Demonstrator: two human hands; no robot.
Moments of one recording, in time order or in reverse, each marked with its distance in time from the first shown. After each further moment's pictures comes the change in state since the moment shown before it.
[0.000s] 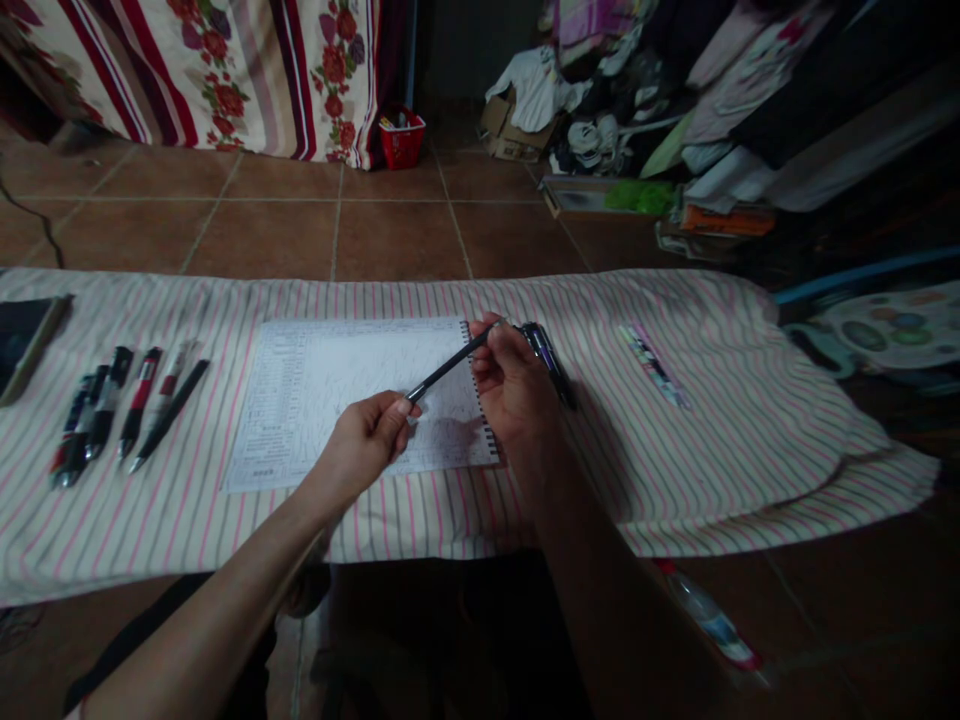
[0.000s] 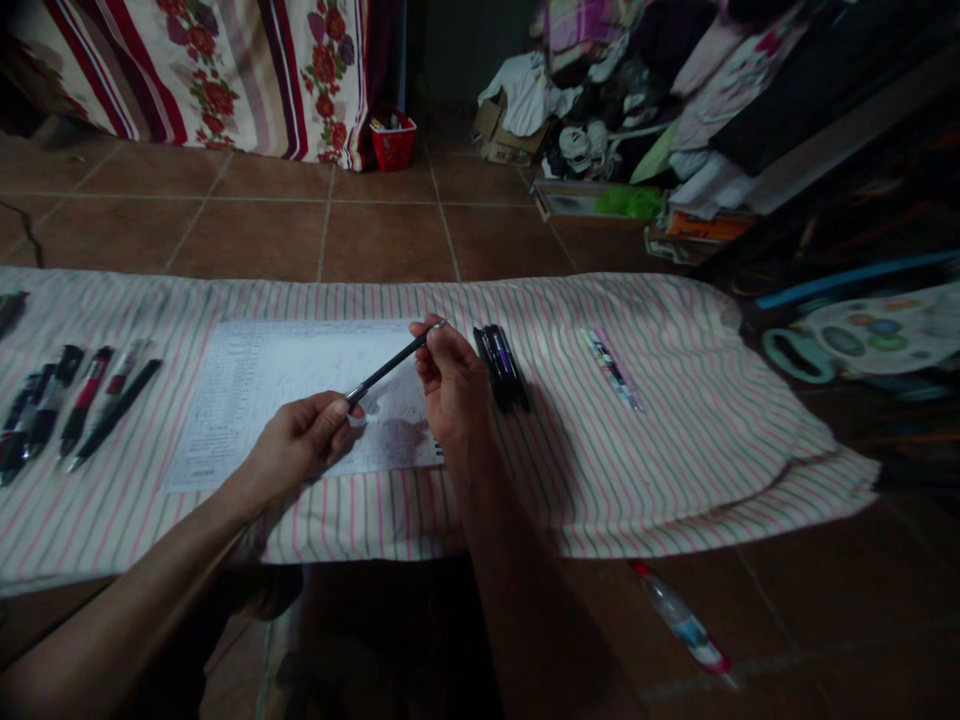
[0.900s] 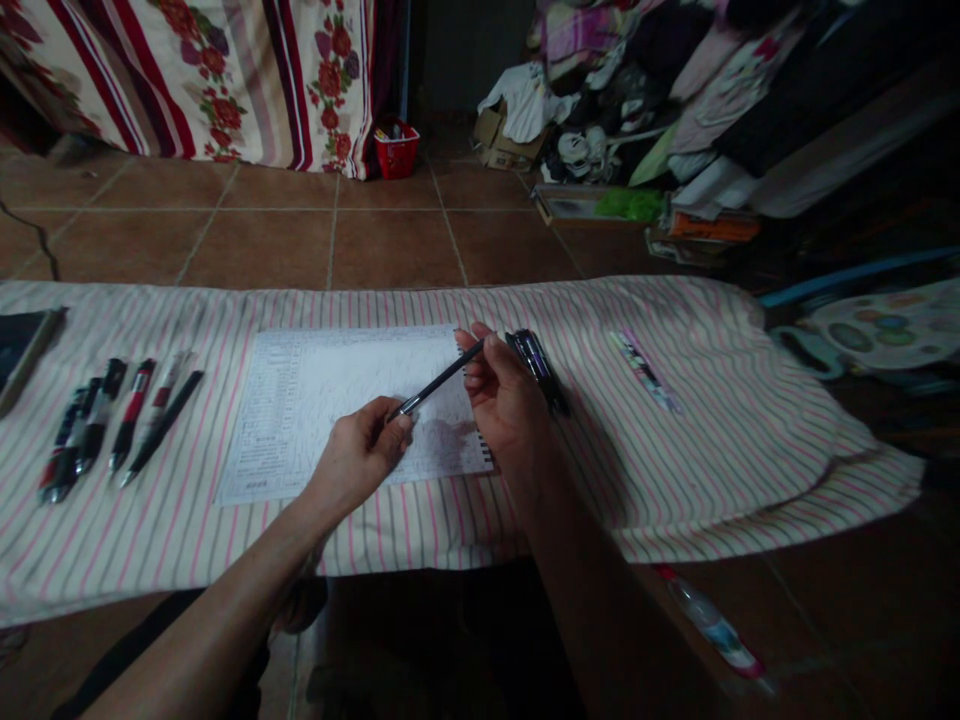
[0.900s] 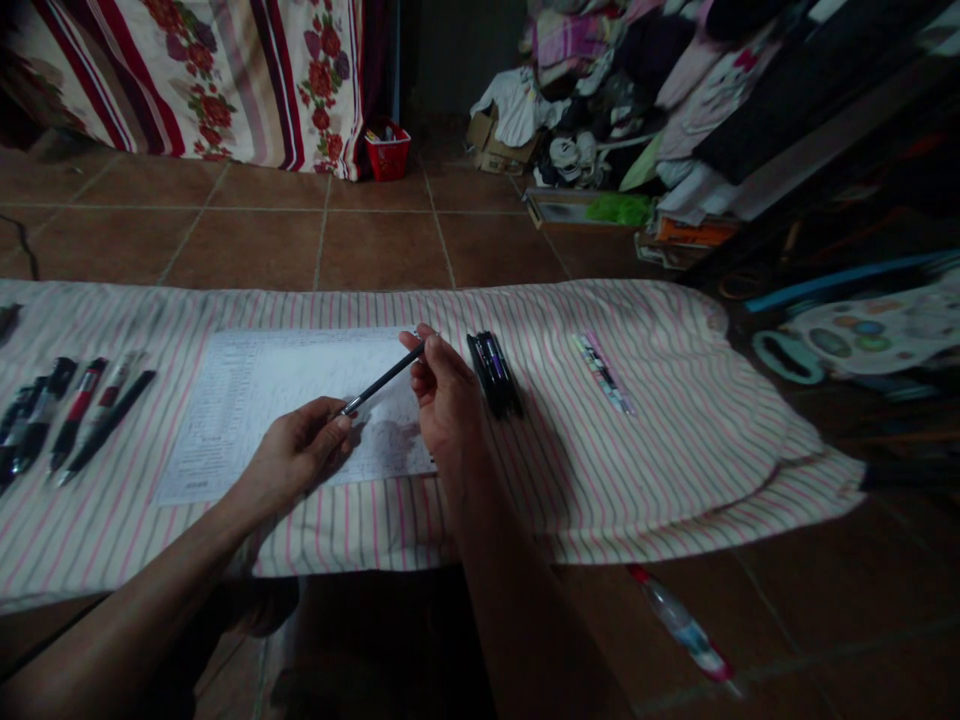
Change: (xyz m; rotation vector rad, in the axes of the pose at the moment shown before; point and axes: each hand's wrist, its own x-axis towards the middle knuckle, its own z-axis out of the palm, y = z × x) left_hand 0.001 -0.012 -0.004 0.120 0.020 0.033; right_hand -0.004 0.000 0.001 0.055 0.007 0.068
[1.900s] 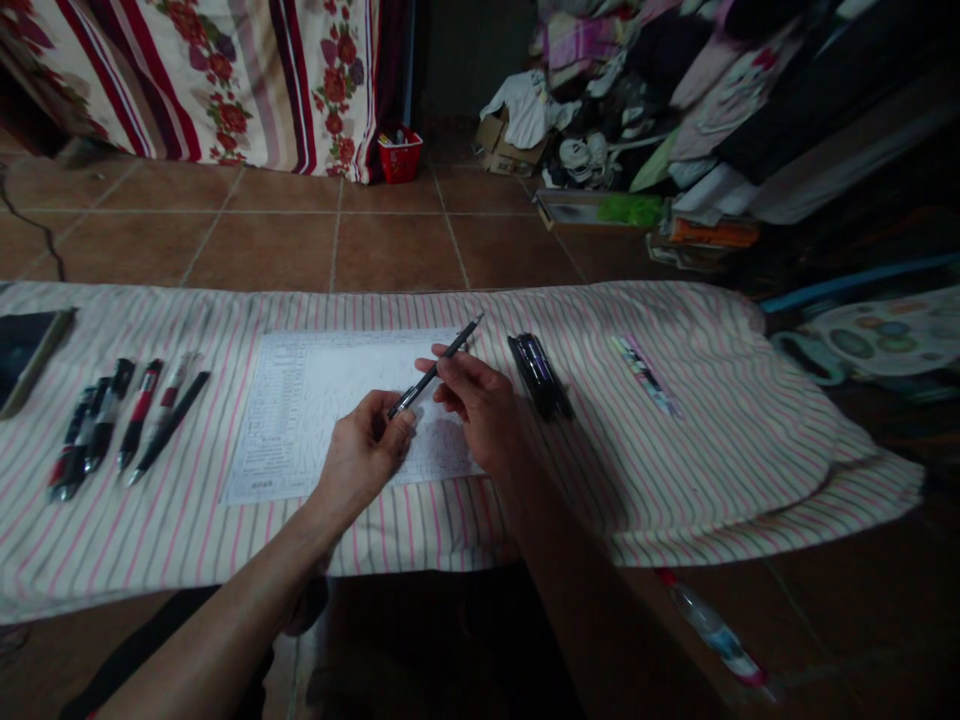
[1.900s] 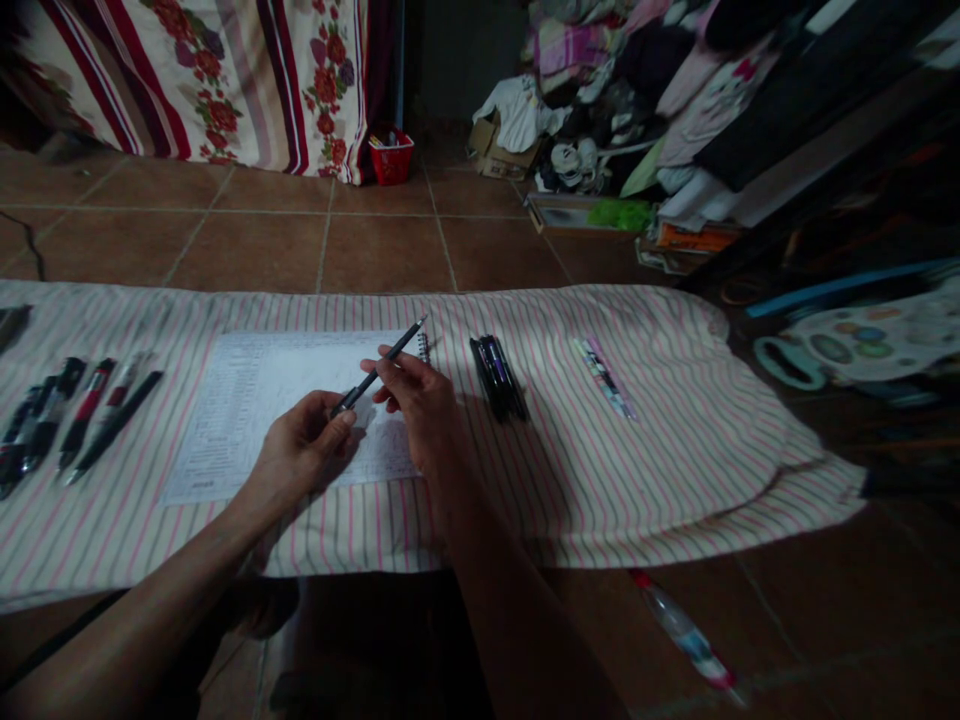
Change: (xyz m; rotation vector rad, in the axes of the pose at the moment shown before) left_hand 0.002 0.001 0.006 0.005 0.176 0.087; right_hand -0.018 0.007 0.014 -0.396 -0.162 0.028
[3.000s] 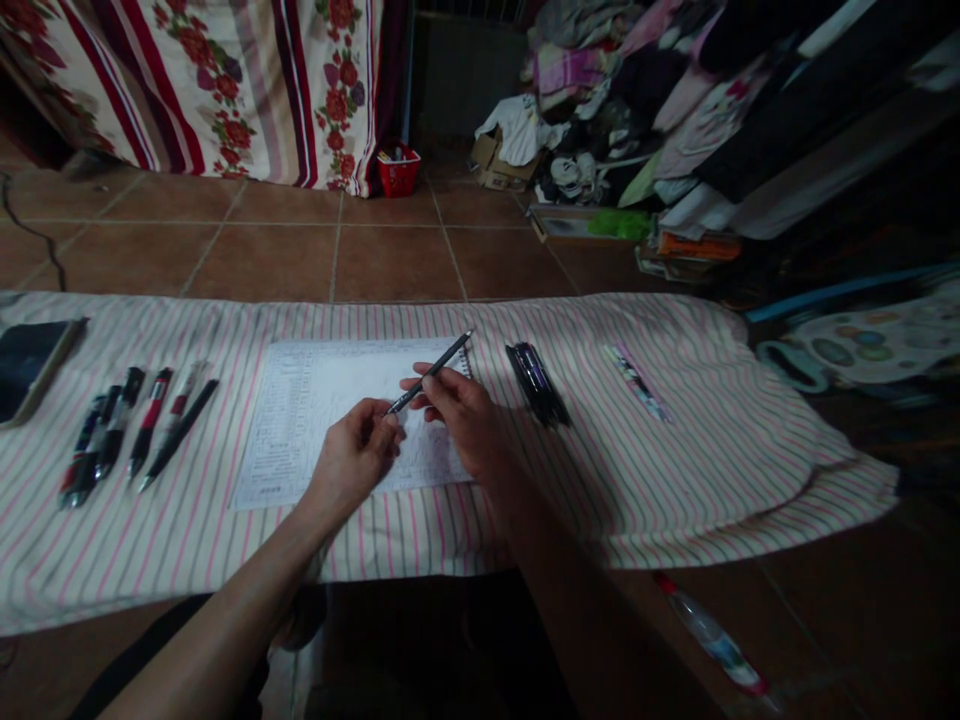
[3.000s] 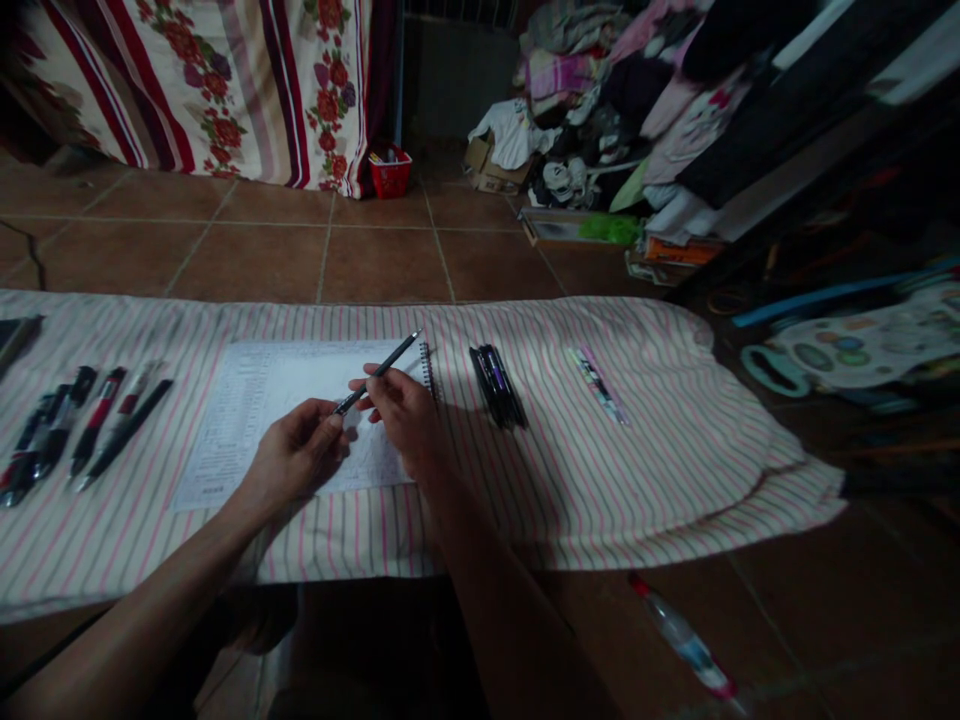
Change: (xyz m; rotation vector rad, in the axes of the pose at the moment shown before) left_hand 0.003 -0.007 -0.016 -0.097 -0.005 -0.065; right_hand -0.001 0.007 0.014 -0.136 -0.096 -0.031
